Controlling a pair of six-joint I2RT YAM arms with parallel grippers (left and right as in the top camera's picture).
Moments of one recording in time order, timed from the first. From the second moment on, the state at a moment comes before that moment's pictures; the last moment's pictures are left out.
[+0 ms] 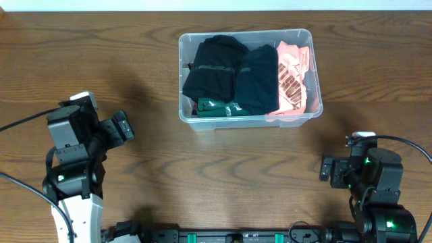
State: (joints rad) left arm 0.24 0.94 0.84 -0.69 0.08 -0.15; right arm -0.06 0.56 0.58 -0.86 0.02 -0.01
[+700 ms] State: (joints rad) left arm 0.24 1.07 0.84 -0.69 0.07 -0.15; right arm 0.00 0.03 0.51 -0.97 0.01 -0.01
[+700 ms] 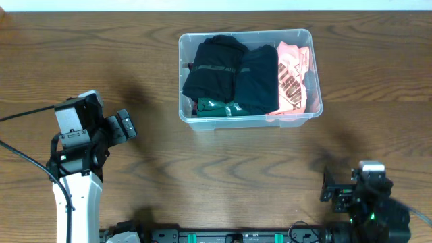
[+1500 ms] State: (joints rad) left arm 0.24 1.08 0.84 -0.69 0.07 -0.15; right arm 0.06 0.01 0.01 -0.07 0.01 -0.07
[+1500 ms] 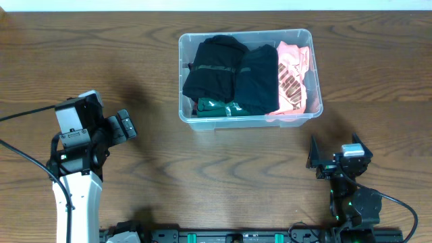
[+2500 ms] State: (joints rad) left arm 0.23 1.06 0.84 -0.70 0.07 -0.15; right arm 0.06 0.01 0.01 -0.07 0.01 -0.07
